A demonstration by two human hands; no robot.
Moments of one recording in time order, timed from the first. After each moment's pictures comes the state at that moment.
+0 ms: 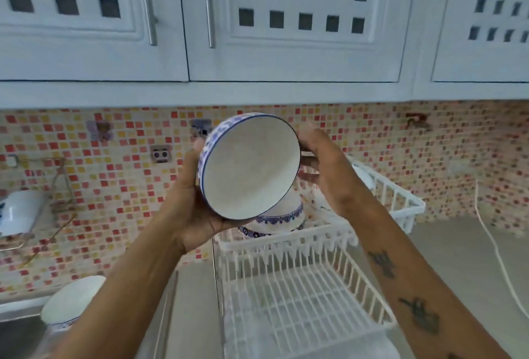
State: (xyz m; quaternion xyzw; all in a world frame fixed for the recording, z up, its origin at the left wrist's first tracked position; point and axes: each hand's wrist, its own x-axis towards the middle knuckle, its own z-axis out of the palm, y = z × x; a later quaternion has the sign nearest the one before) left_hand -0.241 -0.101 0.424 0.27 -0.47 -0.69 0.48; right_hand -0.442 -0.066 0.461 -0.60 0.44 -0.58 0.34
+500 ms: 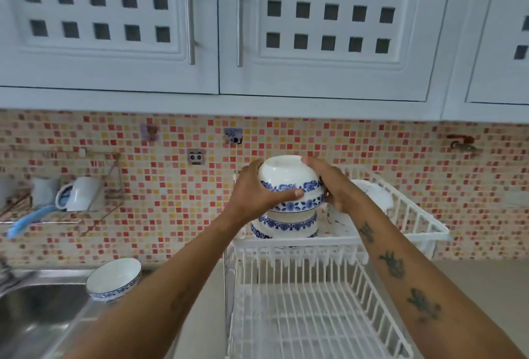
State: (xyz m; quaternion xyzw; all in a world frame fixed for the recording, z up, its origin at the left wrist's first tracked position) left_hand -0.300 -0.146 0.407 0.47 -0.69 -0.20 0.51; right_hand -0.479 -0.145 0.442 -0.56 0.54 -0.47 0.41
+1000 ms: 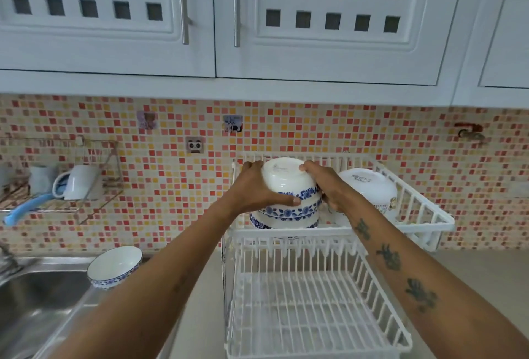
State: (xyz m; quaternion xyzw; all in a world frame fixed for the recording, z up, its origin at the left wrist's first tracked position) left_hand -0.298 -0.173 0.394 0.53 -0.75 -0.13 0.37; right_hand -0.477 -0.176 0.413 -0.56 0.55 -0.45 0.42
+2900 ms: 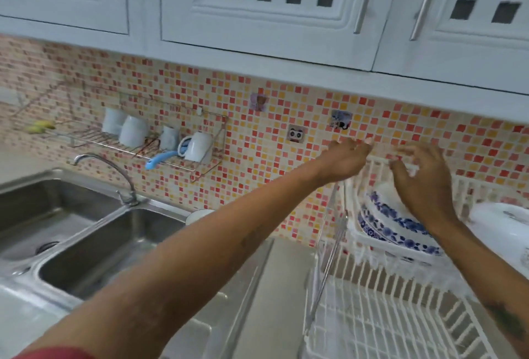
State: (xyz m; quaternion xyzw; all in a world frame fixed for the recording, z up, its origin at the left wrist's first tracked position) left_hand -0.223 -0.131 0.451 0.55 -0.72 -0.24 0.34; right_hand -0.384 -0.155 0.424 -0.71 0.49 -0.50 -0.03
